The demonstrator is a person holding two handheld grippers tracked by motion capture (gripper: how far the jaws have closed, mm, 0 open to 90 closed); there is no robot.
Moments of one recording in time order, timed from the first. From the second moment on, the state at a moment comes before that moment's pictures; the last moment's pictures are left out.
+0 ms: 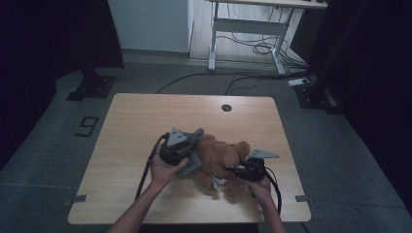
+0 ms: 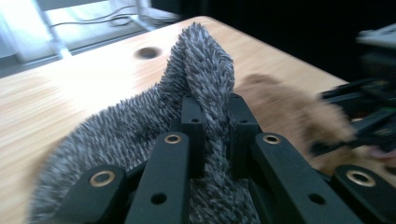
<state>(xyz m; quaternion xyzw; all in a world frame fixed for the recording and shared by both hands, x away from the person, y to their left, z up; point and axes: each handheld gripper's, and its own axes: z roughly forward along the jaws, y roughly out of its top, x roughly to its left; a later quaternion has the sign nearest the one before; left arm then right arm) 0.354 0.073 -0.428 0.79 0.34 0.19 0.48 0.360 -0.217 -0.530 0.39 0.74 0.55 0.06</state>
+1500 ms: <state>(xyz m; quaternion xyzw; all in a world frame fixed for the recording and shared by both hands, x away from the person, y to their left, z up) 0.373 0.133 -0.461 0.77 0.42 0.19 0.45 0.360 -0.217 -0.531 0.39 0.74 0.55 0.05</state>
